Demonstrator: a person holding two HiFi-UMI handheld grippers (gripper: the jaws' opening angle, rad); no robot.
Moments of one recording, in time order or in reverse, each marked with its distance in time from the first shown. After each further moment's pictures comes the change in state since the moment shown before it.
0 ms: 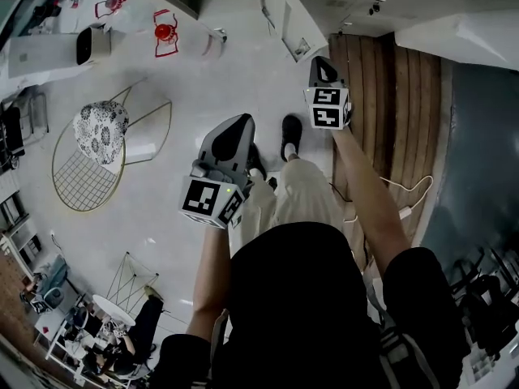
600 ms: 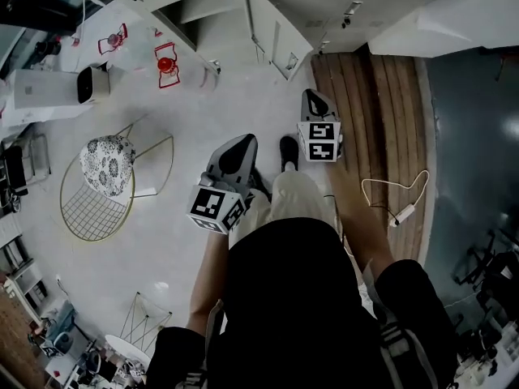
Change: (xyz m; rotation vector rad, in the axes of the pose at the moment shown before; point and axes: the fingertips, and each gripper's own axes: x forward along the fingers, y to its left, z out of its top) left arm -0.065 -0.020 0.007 0.022 -0.016 -0.172; right arm -0.114 0.047 0.022 0.113 -0.077 -0.067
